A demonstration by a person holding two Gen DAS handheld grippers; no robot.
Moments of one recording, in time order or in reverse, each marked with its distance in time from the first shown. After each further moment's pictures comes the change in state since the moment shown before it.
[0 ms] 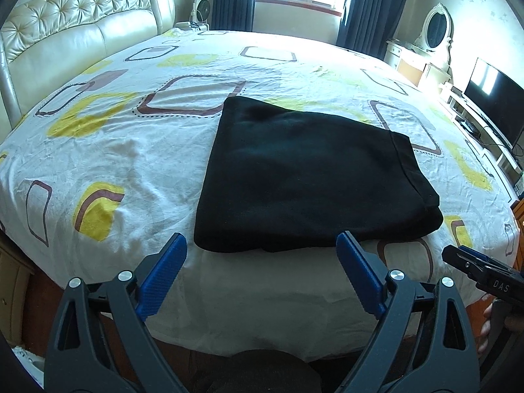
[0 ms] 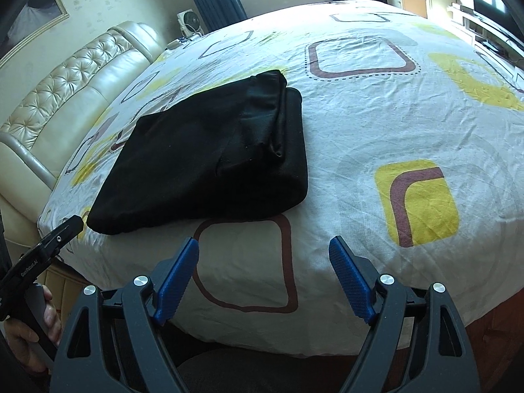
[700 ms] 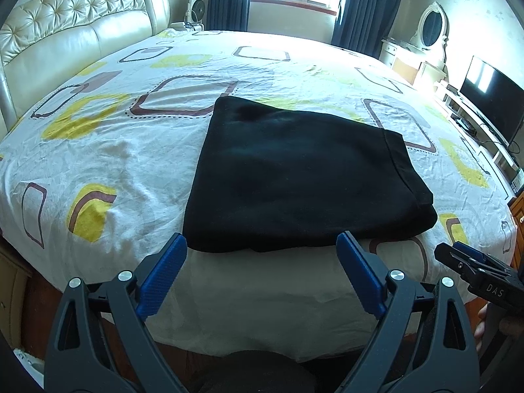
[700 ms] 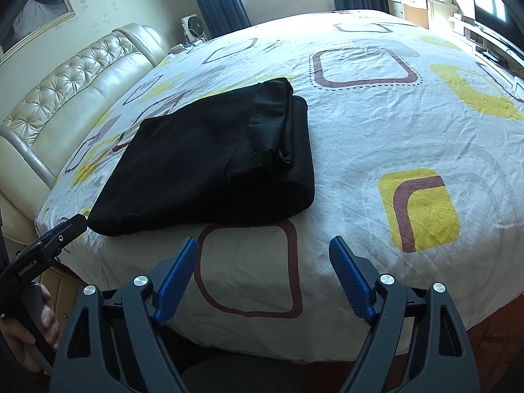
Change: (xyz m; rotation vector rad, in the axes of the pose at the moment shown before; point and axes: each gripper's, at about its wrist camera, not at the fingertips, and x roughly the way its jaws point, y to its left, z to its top) left arm -0.001 -0.009 -0.001 0.011 0.000 -0.015; right arm -0.003 0.014 -0.006 -0.026 -0.033 -0.014
